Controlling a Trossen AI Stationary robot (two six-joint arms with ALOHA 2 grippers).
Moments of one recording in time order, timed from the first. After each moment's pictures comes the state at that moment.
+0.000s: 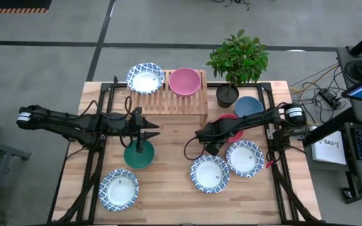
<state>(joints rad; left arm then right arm) -0.10 0.92 0.66 -0.09 -0.21 -0.17 0.04 1.78 1.23 -1.08 0.18 0.70</state>
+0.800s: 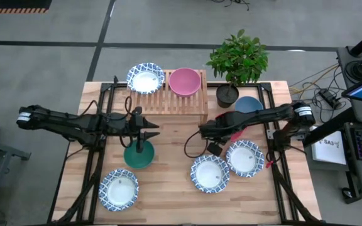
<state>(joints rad) -0.10 0.92 0.66 -0.08 -0.21 -0.14 0.05 1.67 1.36 -1.21 0.07 0.61</state>
